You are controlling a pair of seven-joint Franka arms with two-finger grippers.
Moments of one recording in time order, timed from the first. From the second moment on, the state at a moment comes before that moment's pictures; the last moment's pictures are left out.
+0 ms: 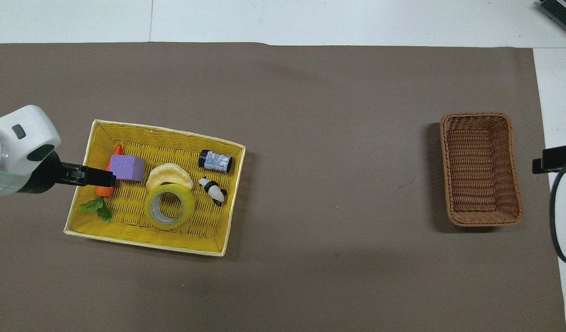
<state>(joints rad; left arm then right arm) -0.05 -0.15 -0.06 -1.97 -0.15 1.83 0.13 0.05 -0.09 -0.09 -1.51 0.01 1.44 0.10</state>
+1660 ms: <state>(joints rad) -0.19 -0.11 -0.05 -2.44 -0.16 2.36 0.09 0.05 -0.09 -0.09 -1.51 0.01 1.44 0.10</state>
